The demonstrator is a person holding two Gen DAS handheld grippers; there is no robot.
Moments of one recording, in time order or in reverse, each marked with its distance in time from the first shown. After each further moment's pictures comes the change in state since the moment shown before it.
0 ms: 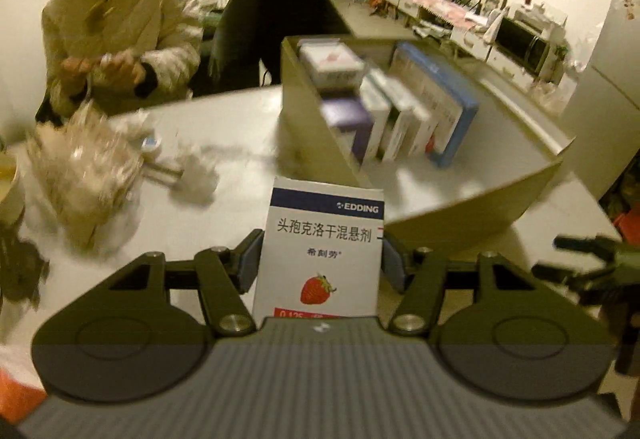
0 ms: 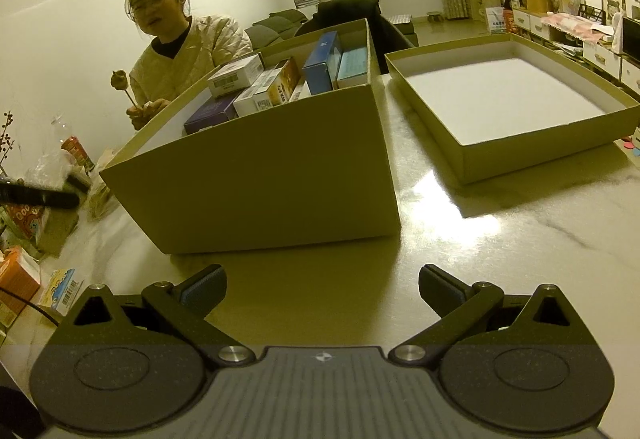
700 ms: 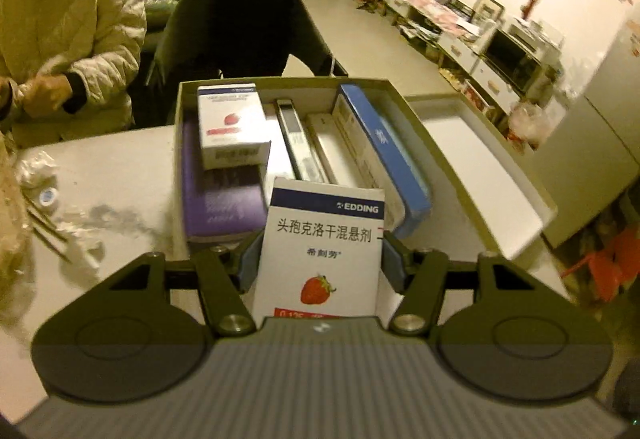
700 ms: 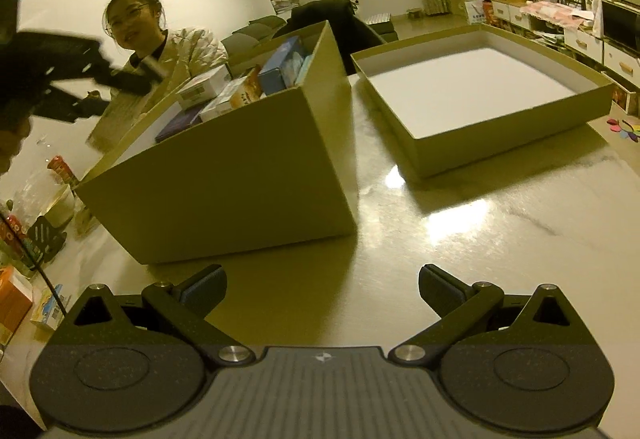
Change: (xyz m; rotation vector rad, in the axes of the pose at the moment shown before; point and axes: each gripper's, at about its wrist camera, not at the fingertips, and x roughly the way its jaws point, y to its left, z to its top) left arm 0.098 -0.063 0.101 -0.132 0.063 -0.077; right arm -0.005 -0.032 -0.005 0.066 -0.010 -0.026
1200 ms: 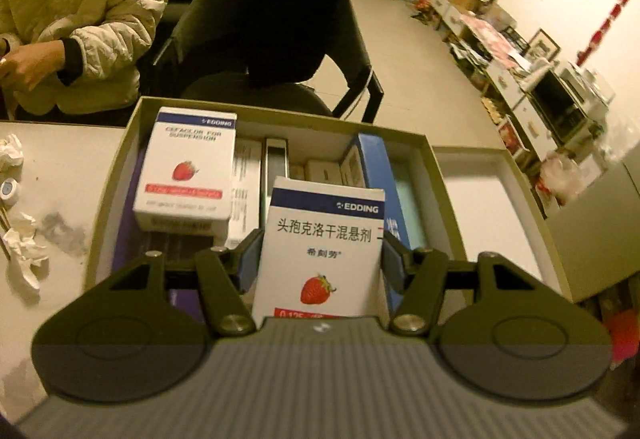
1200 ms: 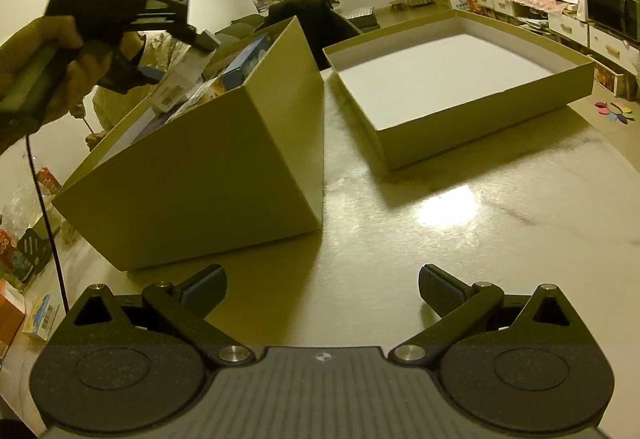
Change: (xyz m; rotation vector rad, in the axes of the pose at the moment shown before) left arm 0.074 -0.016 0.055 -0.198 0.018 0.078; right arm 0.003 -0.019 0.000 0.050 0.012 -0.024
